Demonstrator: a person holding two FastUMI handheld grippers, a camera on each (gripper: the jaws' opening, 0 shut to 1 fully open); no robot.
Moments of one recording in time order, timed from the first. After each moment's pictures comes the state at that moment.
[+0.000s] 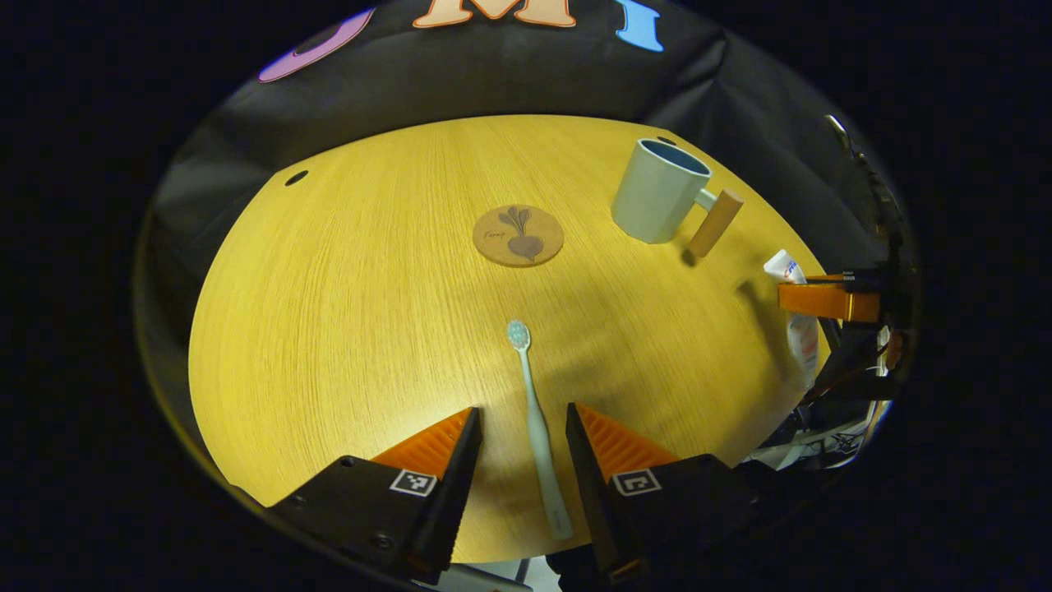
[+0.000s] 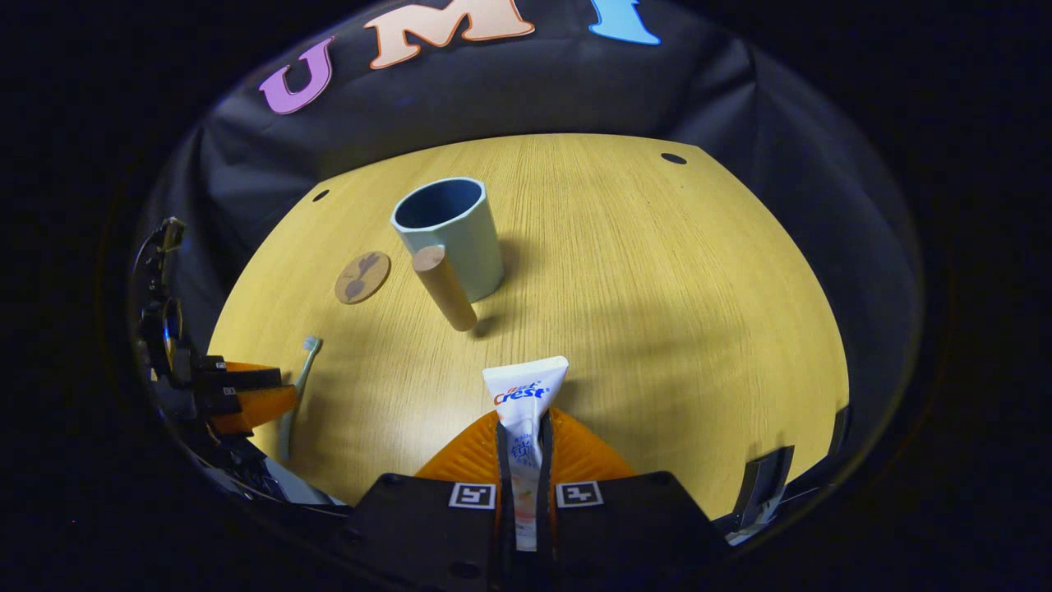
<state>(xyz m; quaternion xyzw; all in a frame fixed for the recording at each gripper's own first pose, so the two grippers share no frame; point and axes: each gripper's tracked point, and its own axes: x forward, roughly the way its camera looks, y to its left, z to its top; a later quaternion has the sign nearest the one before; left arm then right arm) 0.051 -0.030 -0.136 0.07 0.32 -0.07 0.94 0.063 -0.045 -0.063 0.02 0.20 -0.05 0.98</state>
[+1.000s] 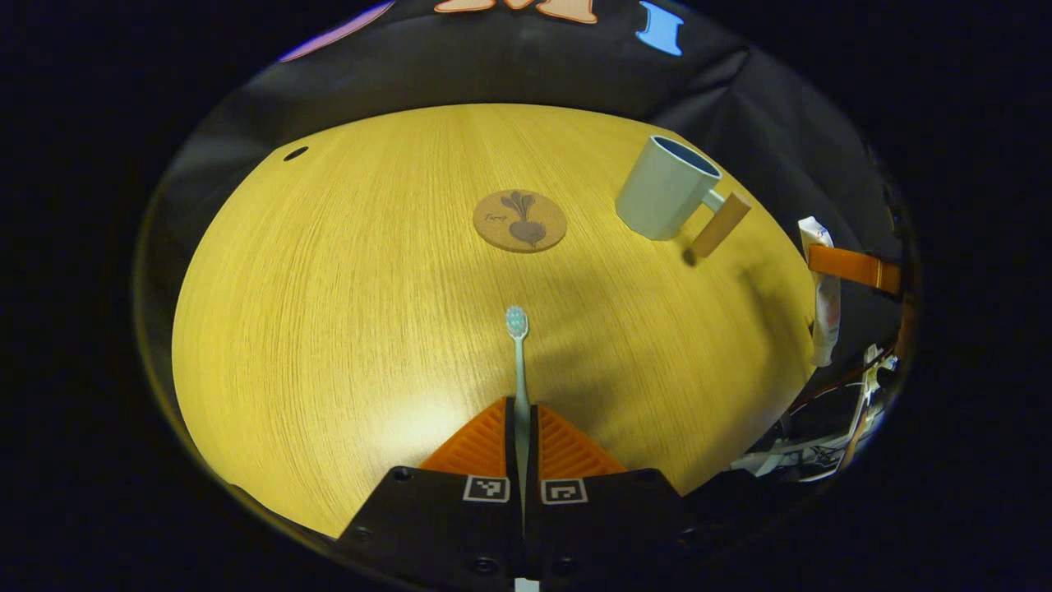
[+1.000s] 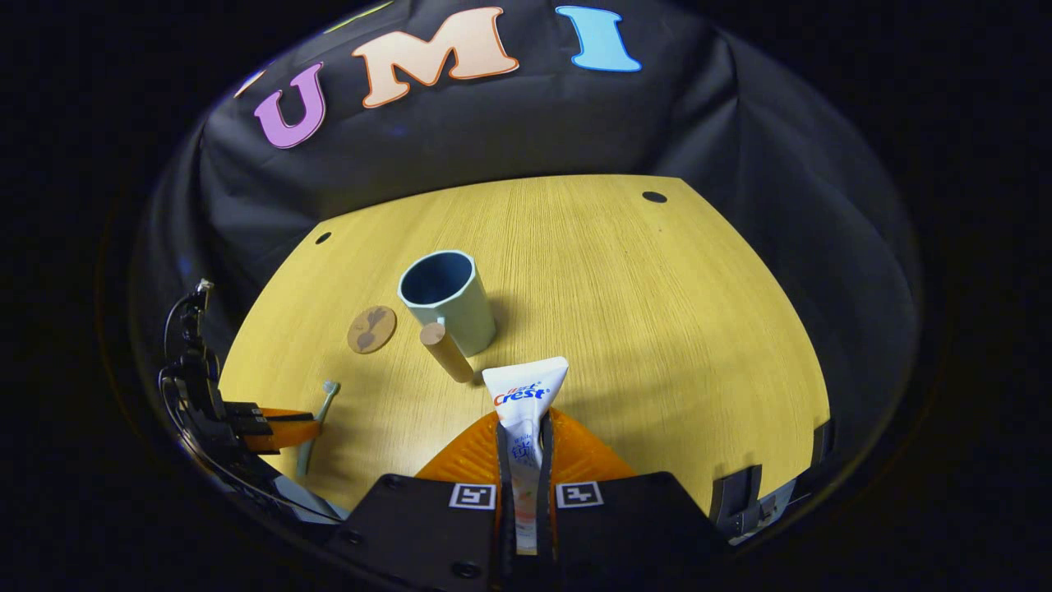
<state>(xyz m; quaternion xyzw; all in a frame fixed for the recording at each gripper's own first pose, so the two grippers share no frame) 0.052 -0.034 -0.144 0.03 0.33 -0.08 0.94 0.045 -0.053 -0.001 0.03 0.13 -0.05 0.99</state>
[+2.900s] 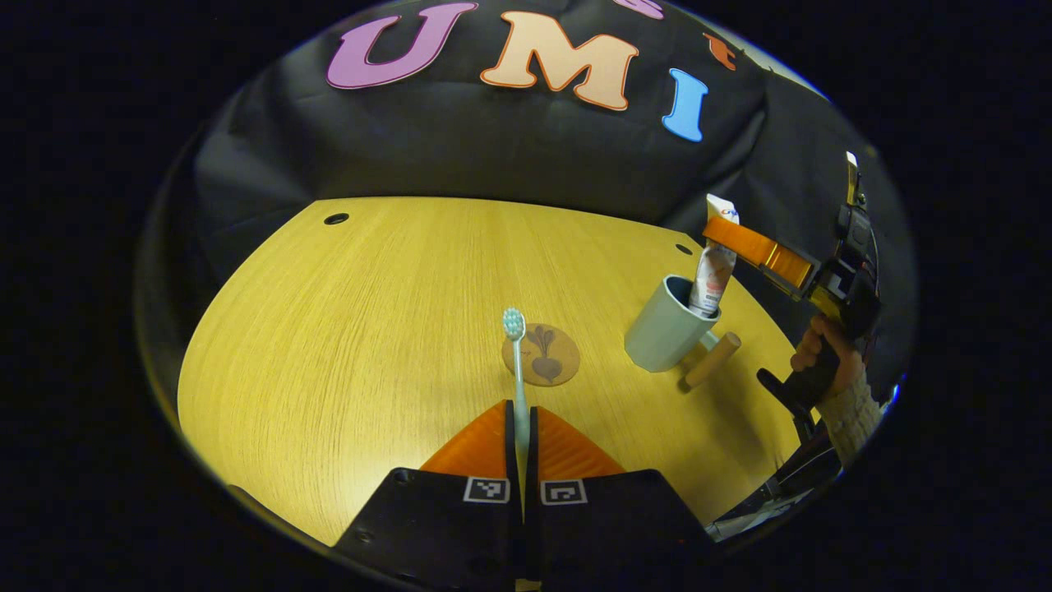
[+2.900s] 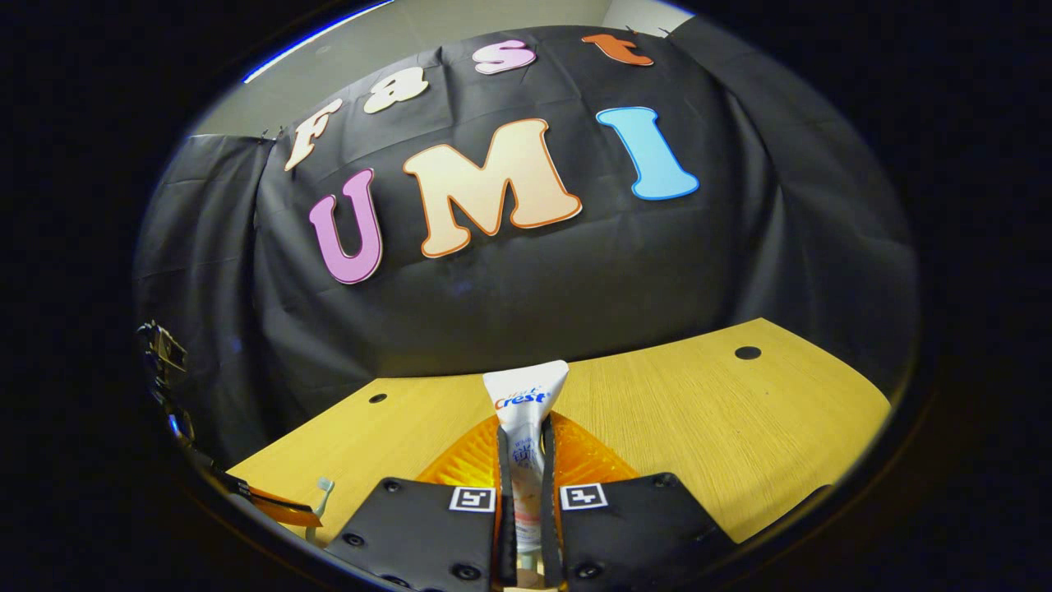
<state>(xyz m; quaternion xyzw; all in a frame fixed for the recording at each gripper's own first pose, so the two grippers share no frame) 0.094 -0.029 -0.045 -0.02 0.15 -0.06 0.99 0.157 0.010 0.154 0.06 -0.20 0.06 0.98</state>
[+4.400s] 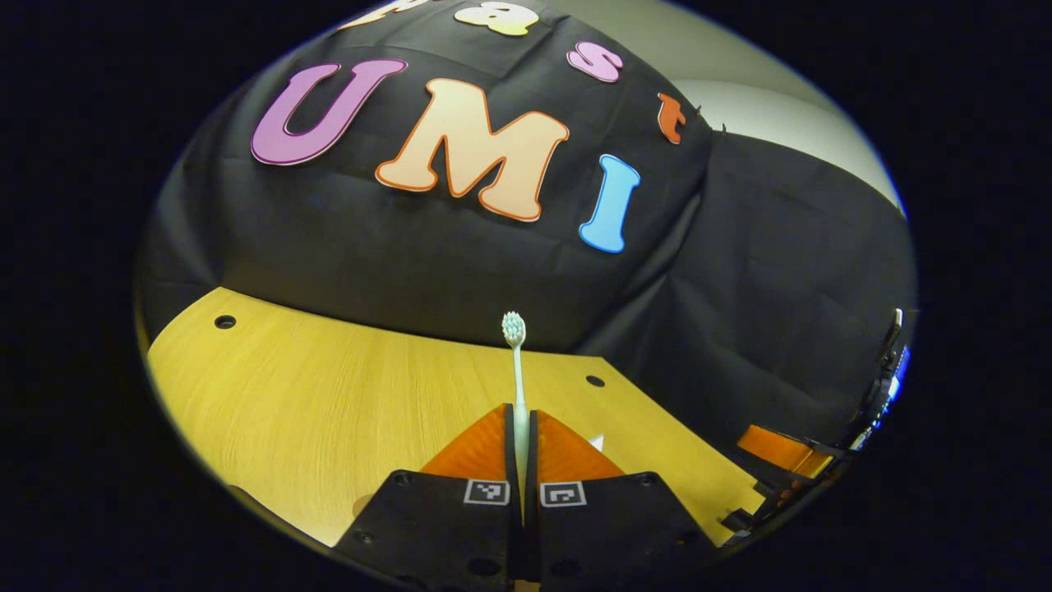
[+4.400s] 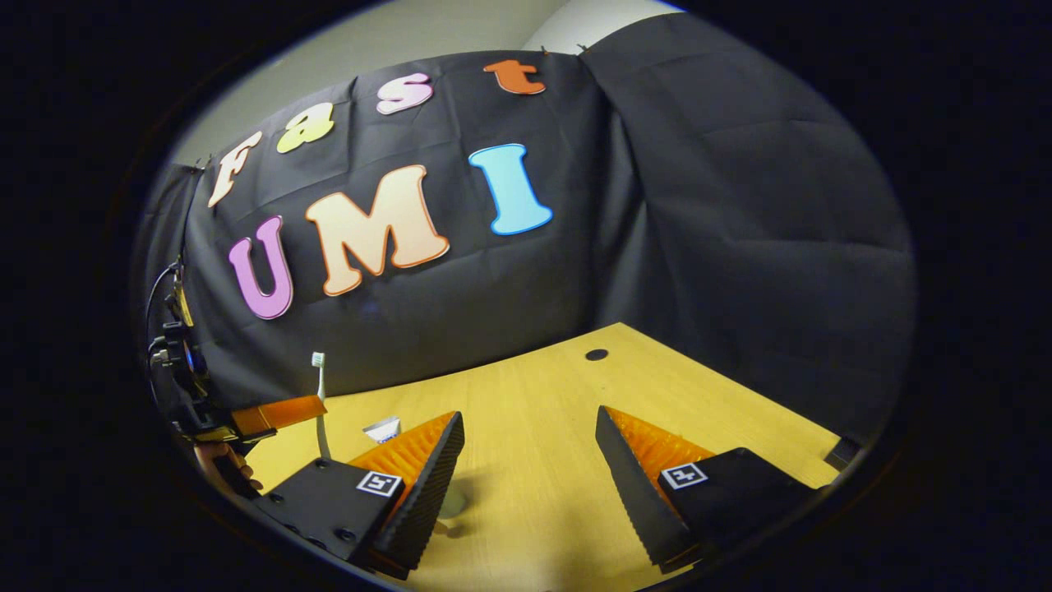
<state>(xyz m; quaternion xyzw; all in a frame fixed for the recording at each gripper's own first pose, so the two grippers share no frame) 0.188 -0.161 0.117 -0.06 -0.08 -0.18 0.98 0.021 -0.150 0.124 0.14 -0.21 -0.11 0.96</state>
